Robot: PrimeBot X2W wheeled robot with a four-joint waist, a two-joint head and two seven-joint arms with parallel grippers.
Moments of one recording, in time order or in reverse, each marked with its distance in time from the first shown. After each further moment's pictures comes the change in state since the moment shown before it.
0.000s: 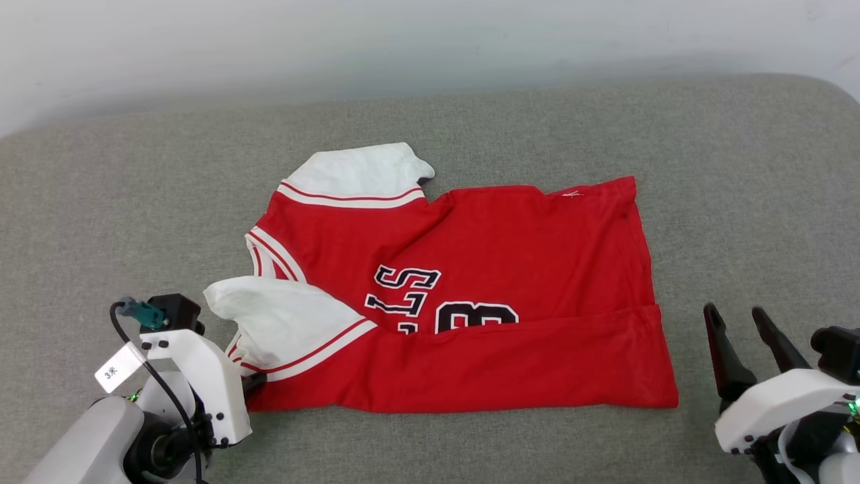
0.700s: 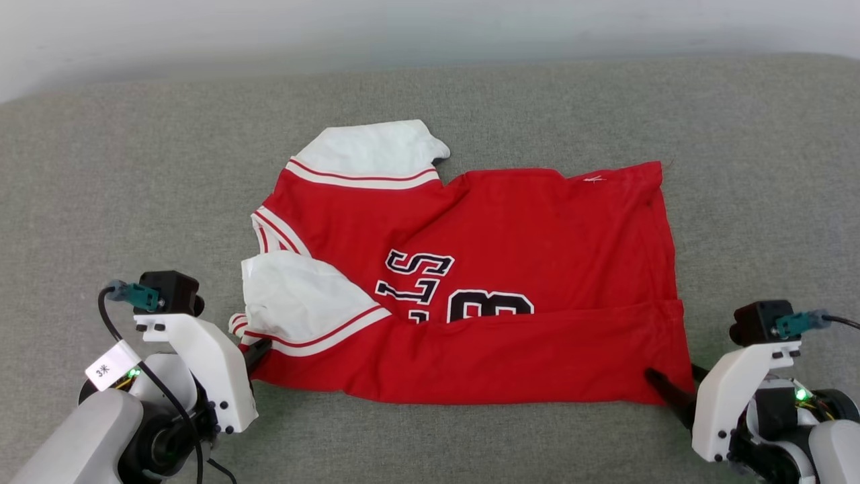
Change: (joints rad) left arm 0.026 0.044 0.027 -0.218 0.045 0.077 -0.058; right arm -0.068 -0.147 0.179 0.081 0.175 0.000 0.629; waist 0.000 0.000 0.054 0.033
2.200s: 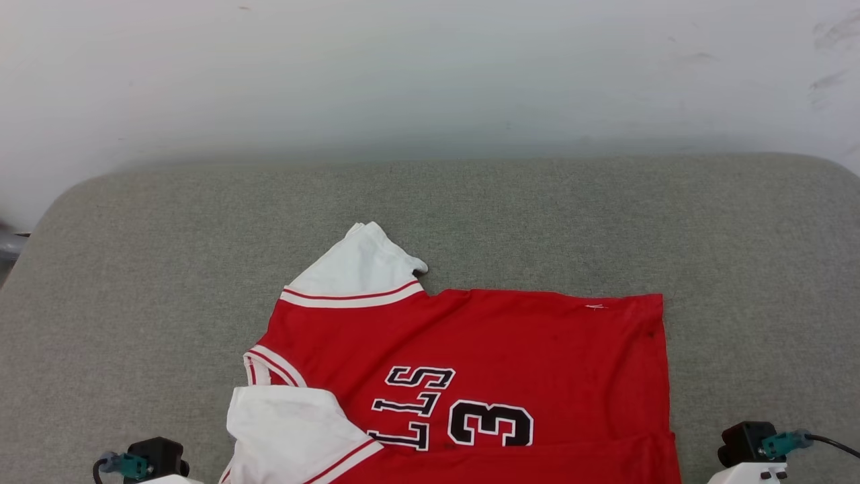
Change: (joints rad) left arm 0.411 0.010 0.028 -0.076 -0.067 0.121 -0.141; right arm 0.269 0.011 -0.002 -0.054 0.067 0.000 -0.003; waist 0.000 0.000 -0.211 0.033
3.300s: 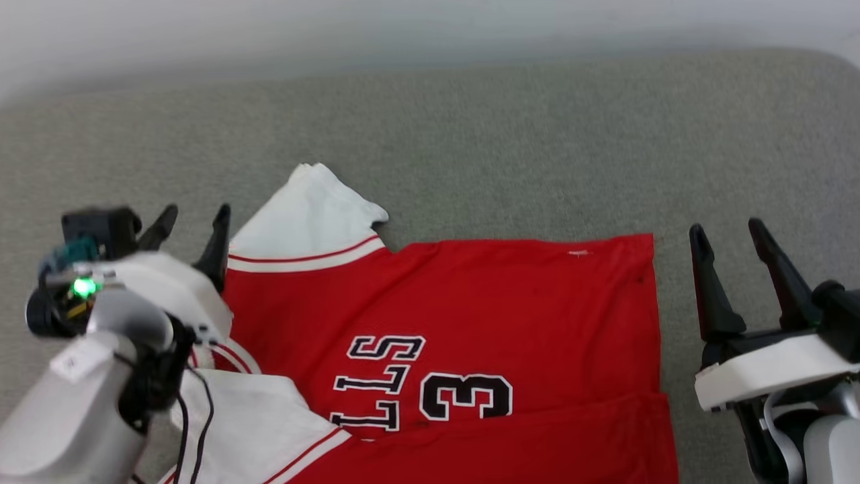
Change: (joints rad) left arm -0.506 -0.064 0.030 0.171 0.293 -0.071 -0.336; right arm -0.223 0.152 -0.110 -0.262 -0.345 0.000 -0.641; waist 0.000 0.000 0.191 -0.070
